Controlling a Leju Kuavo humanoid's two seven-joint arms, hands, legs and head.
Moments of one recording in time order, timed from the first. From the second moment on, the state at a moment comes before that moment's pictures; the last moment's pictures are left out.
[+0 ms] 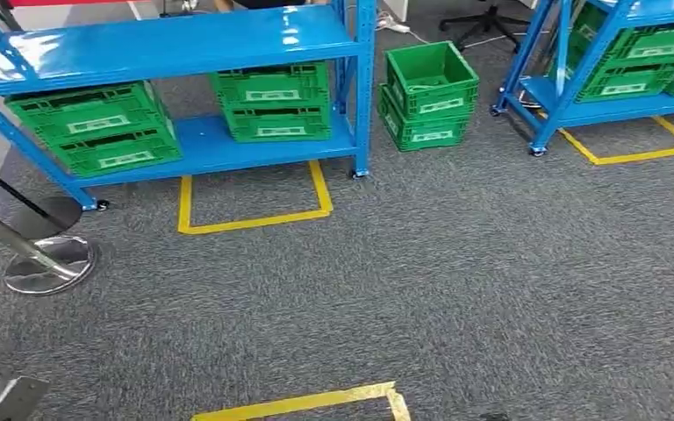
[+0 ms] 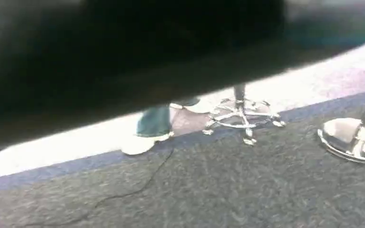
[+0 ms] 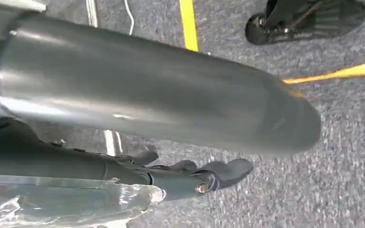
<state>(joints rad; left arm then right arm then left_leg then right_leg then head) 0.12 -0.31 1.03 -1.29 -1.24 0.16 -0.37 -0.05 0.18 -1.03 -0.24 1.28 -0.18 -0.12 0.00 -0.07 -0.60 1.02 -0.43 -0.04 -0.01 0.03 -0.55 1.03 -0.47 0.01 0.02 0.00</state>
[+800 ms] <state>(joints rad) 0.08 -0.32 1.07 -1.26 -1.28 0.17 -0.40 -0.05 0.18 -1.06 -0.24 1.26 -0.14 -0.13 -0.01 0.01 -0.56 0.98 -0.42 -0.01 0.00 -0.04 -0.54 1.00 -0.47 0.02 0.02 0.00</state>
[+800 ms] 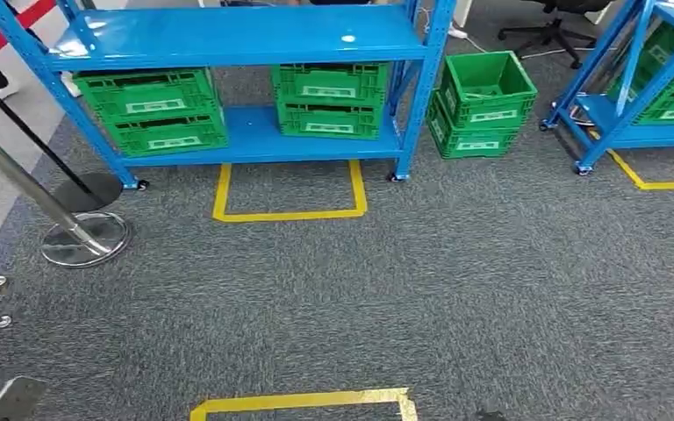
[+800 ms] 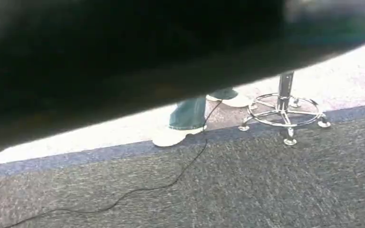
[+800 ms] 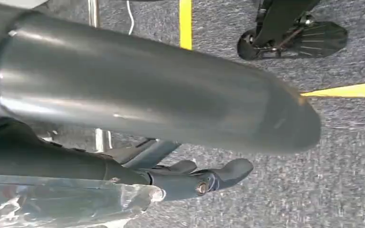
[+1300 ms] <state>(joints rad) 0.08 -0.32 1.07 -1.25 -1.26 0.17 -0.42 -0.05 0.18 -1.07 -0.24 1.25 -0.12 -0.15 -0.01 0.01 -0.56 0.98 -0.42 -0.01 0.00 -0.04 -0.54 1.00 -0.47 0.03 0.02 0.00</state>
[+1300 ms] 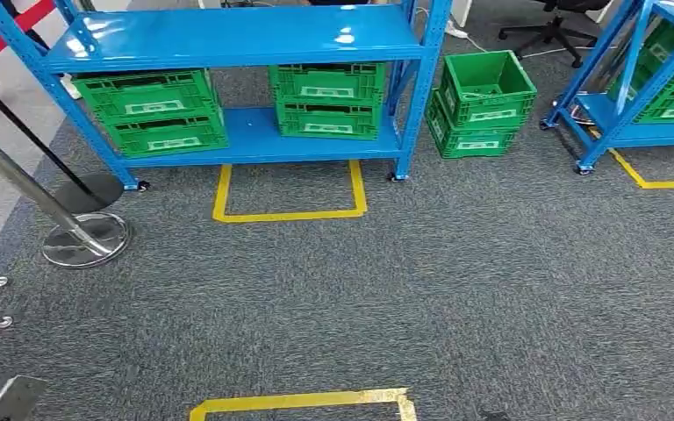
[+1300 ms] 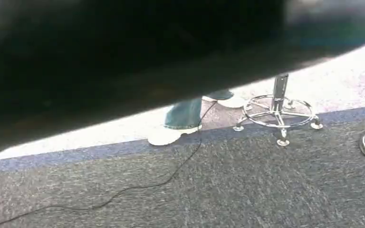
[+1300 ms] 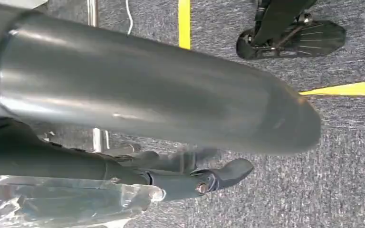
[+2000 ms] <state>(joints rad) 0.07 -0.33 1.10 -1.22 -1.21 0.14 -0.42 -0.05 0.18 -1.08 -0.24 1.26 -0.12 -0.15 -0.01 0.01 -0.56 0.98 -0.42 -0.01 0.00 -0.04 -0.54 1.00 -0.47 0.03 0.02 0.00</state>
